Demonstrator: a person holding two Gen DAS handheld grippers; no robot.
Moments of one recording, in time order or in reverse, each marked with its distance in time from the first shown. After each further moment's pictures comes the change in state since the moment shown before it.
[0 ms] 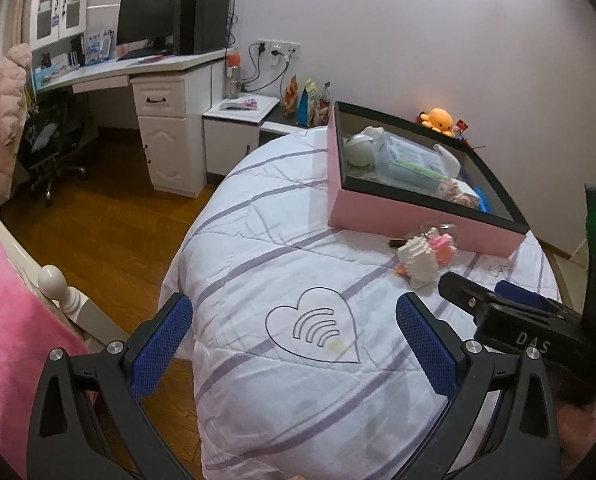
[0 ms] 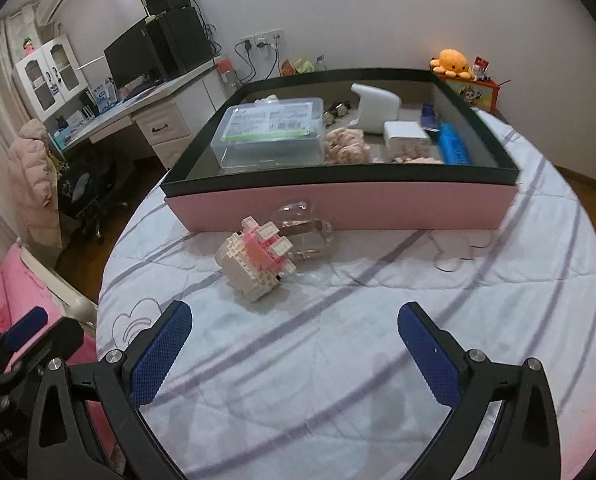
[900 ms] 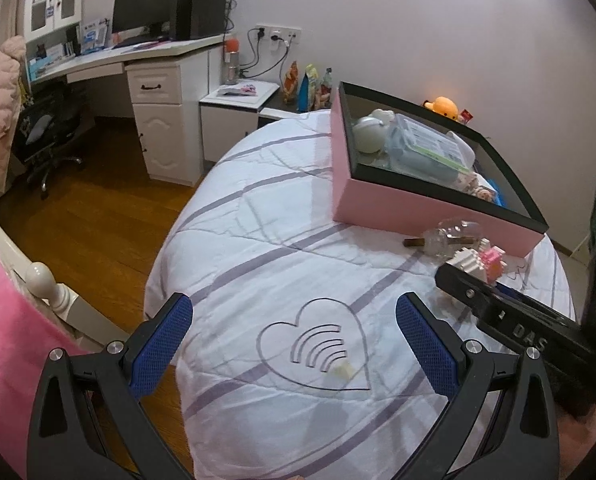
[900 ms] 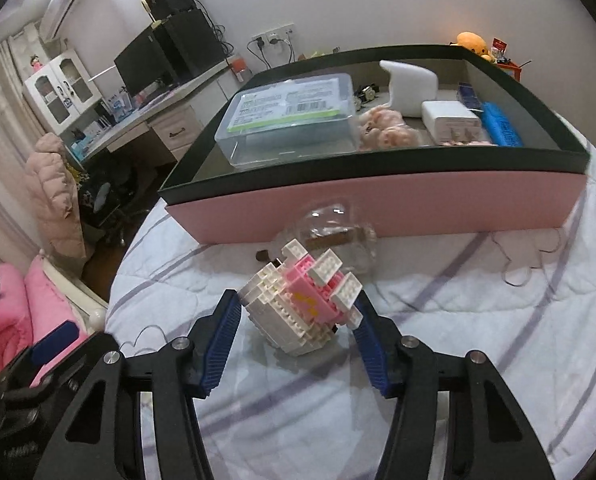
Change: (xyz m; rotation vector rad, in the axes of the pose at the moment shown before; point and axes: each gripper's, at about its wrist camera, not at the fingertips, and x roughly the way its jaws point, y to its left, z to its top) left arm 0.033 -0.004 0.004 0.004 0.044 -0.007; right arm 0.021 -0.005 0.000 0.036 -0.011 0.094
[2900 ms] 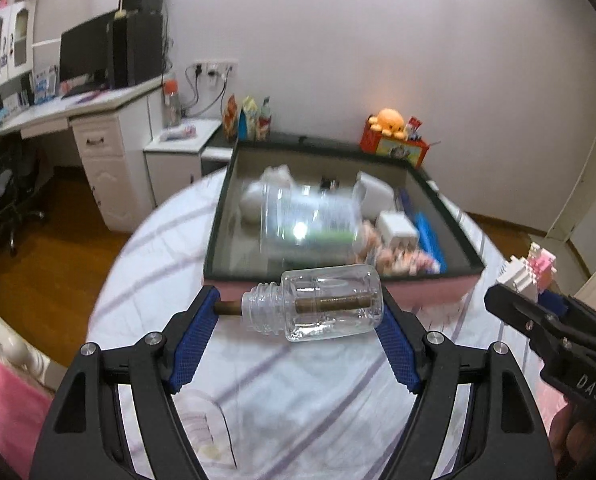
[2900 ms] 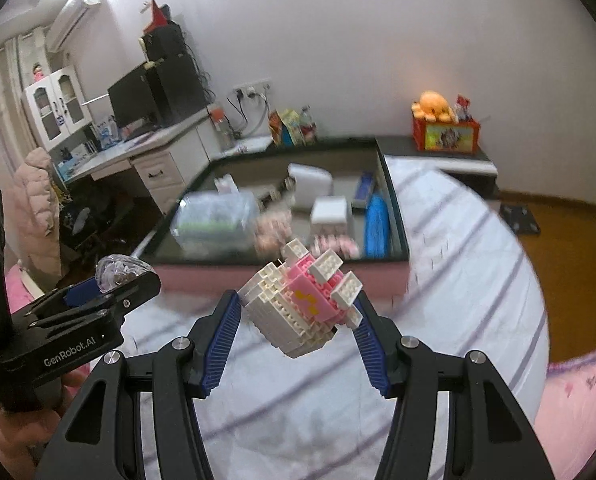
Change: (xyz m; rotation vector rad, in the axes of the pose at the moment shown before) left arm -0.008 -0.091 0.062 0.134 -0.101 -0.112; right arm -0.105 -0.051 0.041 -0.071 -0.181 -0.093
